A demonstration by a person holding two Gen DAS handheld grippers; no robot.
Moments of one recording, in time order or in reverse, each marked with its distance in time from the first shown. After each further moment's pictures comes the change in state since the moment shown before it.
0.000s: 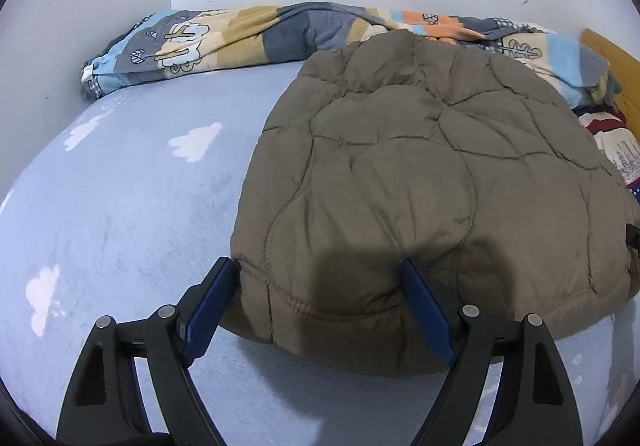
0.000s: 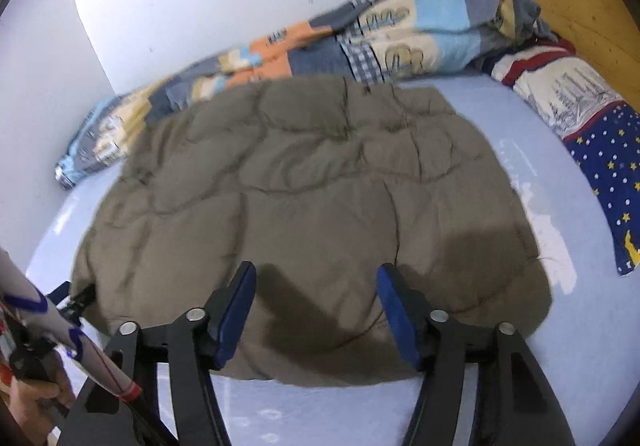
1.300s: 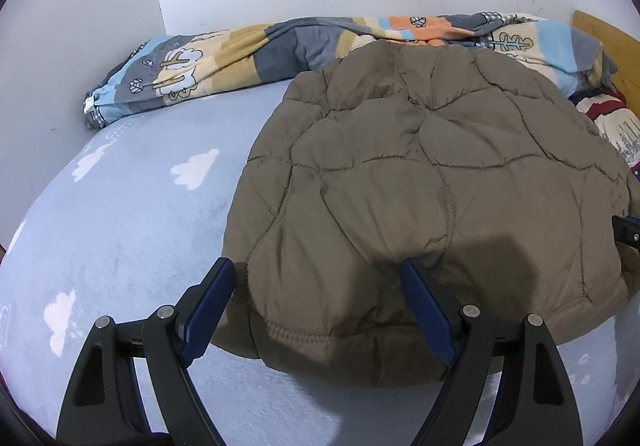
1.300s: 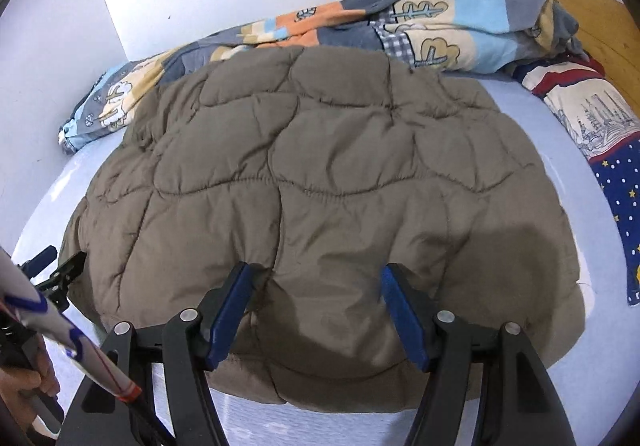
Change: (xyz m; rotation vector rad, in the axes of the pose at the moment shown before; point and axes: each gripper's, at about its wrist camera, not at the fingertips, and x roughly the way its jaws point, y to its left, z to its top) left arm -0.009 -0.020 0.006 0.083 -0.047 0.043; right arm 0.021 0.025 0.002 -0.108 0.029 0.016
